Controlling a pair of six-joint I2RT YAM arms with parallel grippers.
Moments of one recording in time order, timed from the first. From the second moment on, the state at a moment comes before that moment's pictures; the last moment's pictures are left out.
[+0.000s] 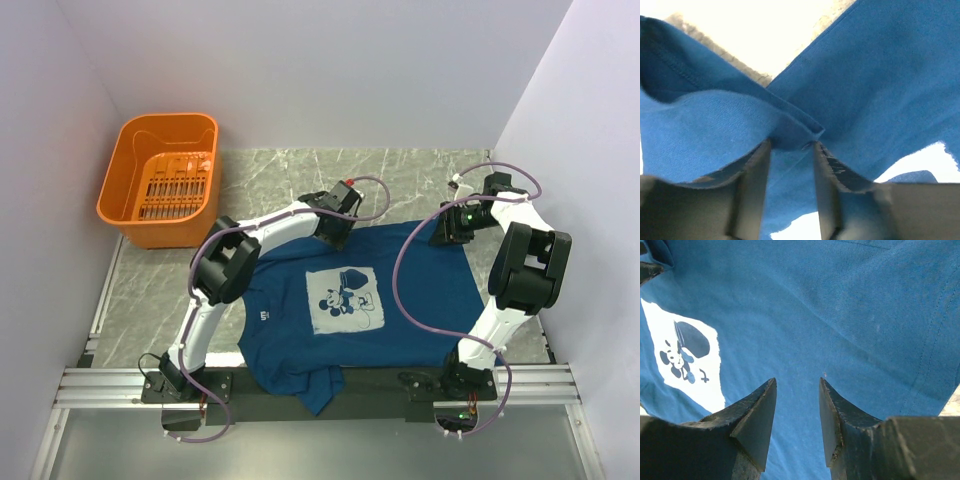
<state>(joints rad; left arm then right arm) -0.77 2.21 1.76 -0.58 -0.12 -0.22 -0.28 1.83 1.30 -0.83 -0.64 -0.35</state>
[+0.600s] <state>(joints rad) -0.73 2.15 1.75 -0.58 -0.09 -0.25 -0.28 1.88 1.48 -0.86 -0.58 -0.35</state>
